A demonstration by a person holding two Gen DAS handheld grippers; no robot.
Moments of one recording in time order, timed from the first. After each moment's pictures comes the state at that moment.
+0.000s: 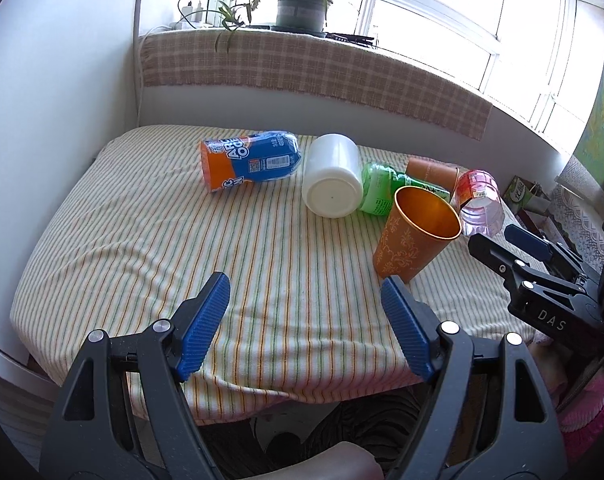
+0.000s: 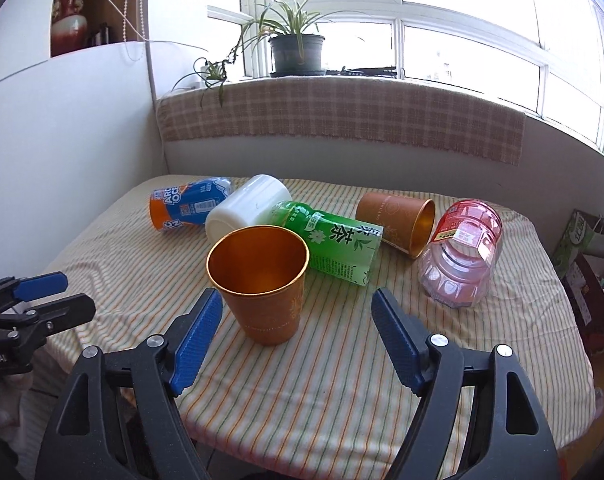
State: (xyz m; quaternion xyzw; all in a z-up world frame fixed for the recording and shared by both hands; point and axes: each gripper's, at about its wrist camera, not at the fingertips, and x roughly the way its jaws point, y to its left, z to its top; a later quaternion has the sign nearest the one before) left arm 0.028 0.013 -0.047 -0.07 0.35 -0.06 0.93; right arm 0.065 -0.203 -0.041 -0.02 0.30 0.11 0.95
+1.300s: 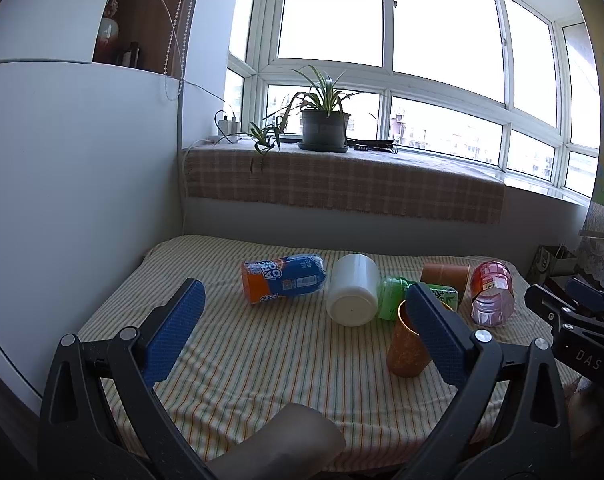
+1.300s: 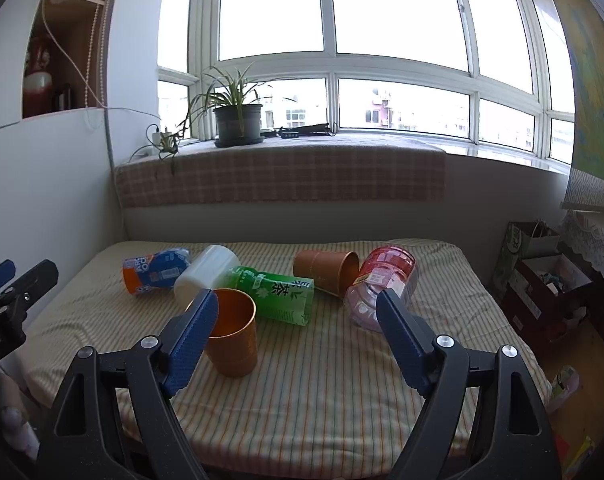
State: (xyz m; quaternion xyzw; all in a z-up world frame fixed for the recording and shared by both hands) left arm -0.004 0.008 0.002 -0.04 0.17 0.02 0.98; right arm 0.019 -0.219 0.006 0.01 0.22 0.01 0.98
